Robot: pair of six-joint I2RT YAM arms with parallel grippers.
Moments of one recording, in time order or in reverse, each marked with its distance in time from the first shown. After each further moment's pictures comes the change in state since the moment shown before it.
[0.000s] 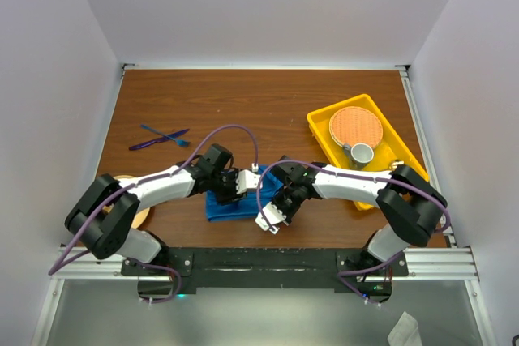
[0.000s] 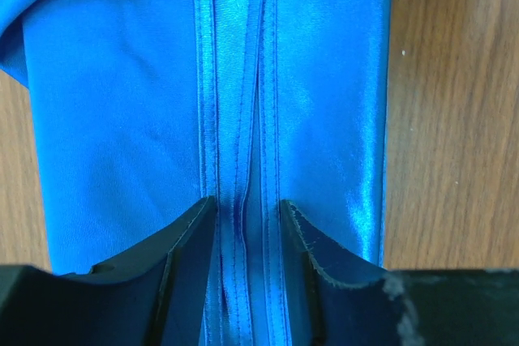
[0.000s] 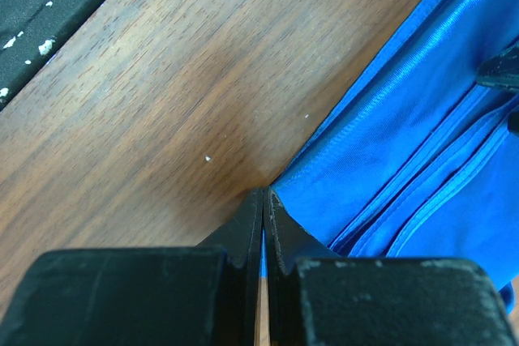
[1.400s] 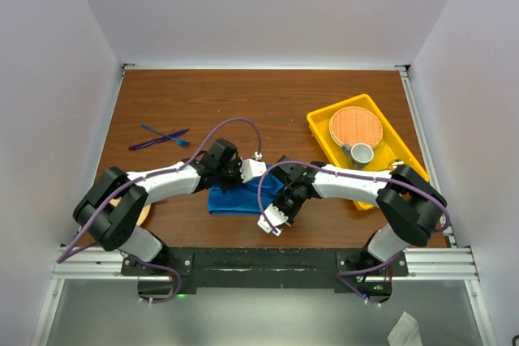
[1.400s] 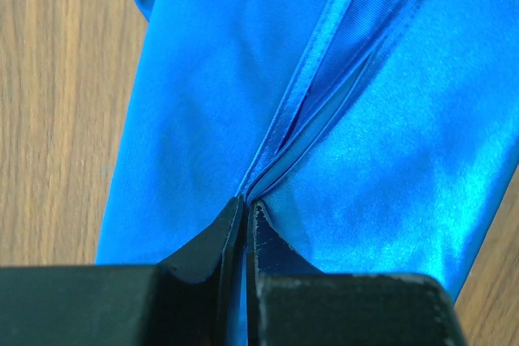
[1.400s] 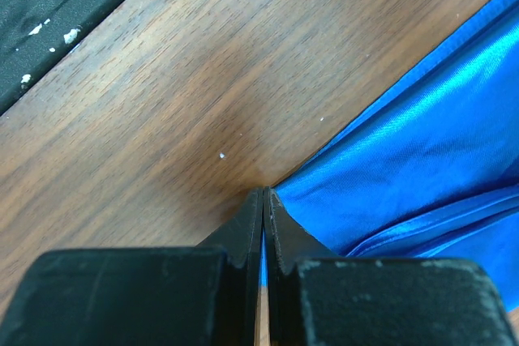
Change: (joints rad) left arm -0.006 0.065 0.043 0.133 -0.199 -0.086; right arm 0.000 0.002 0.010 -0.047 -0.004 -0.064
